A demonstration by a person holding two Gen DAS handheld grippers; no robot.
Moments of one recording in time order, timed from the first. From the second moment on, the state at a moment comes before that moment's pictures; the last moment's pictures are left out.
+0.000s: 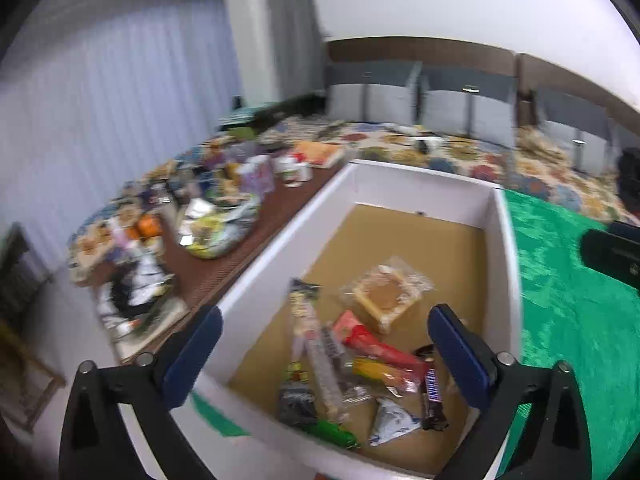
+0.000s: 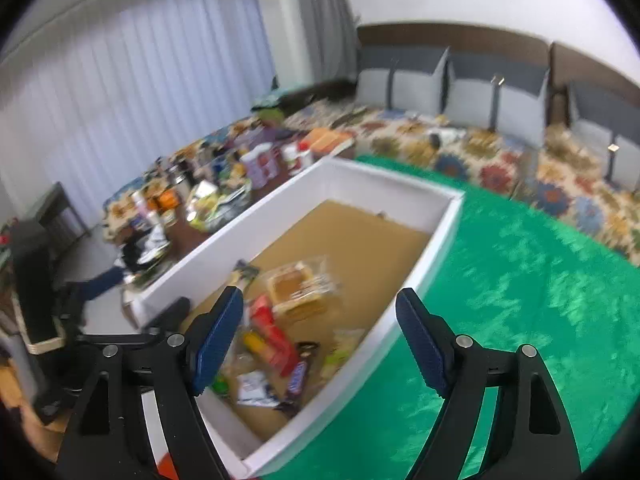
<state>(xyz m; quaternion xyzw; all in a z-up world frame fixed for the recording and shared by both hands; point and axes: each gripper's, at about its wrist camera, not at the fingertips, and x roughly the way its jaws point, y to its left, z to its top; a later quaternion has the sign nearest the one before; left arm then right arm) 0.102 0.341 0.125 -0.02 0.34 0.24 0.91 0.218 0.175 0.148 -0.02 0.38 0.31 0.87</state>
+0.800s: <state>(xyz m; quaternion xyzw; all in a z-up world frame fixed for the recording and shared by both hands) 0.080 0.340 0.131 -0.05 0.36 0.23 0.90 0.190 0.185 0.136 -0.07 0.42 0.30 0.85</state>
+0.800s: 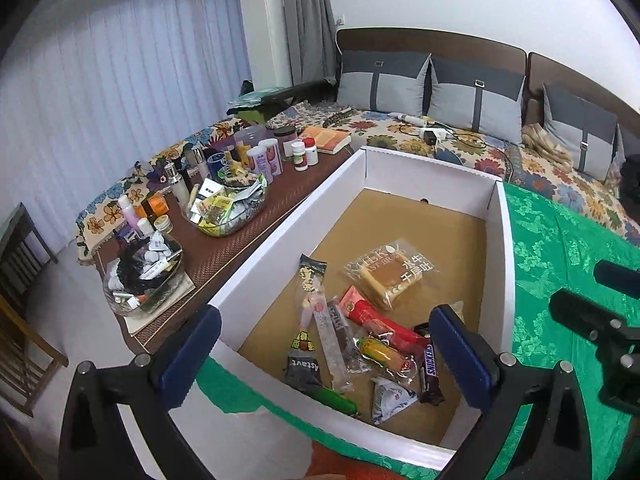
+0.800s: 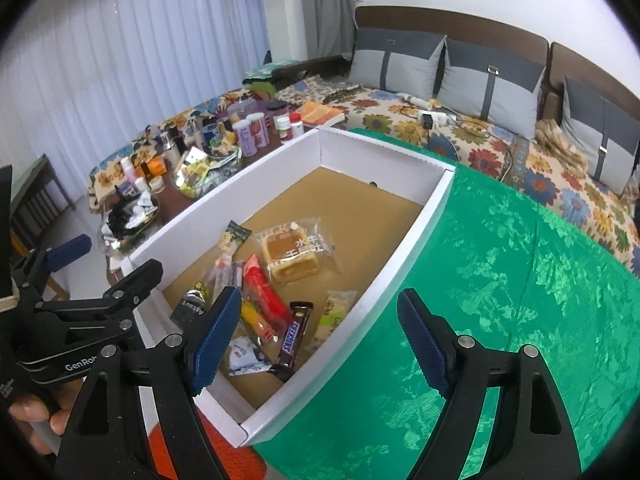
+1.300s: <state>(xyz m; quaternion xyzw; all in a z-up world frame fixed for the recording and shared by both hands) 0.082 0.361 0.122 -0.08 0.36 0.21 0.90 0.188 0.207 0.118 -0.09 0.44 0.29 0.85</state>
